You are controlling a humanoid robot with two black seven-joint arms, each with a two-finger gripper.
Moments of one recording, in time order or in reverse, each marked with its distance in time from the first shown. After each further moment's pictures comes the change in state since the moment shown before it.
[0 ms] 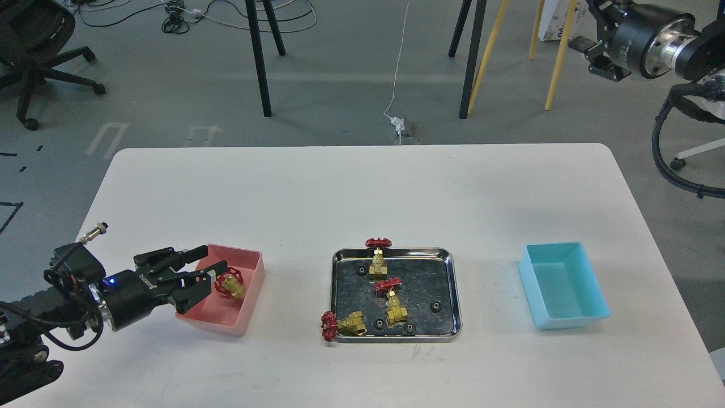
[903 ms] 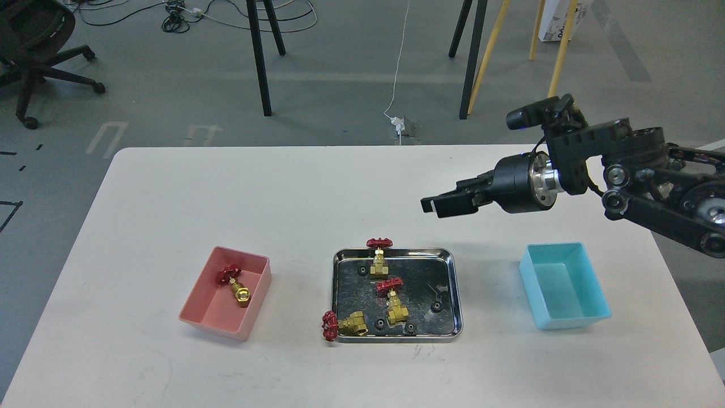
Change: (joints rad) left arm -0.552 -0.097 -0.434 0.978 -1.358 -0.977 0.000; right arm 0.032 0.025 -0.460 0.470 -1.041 0.247 0.338
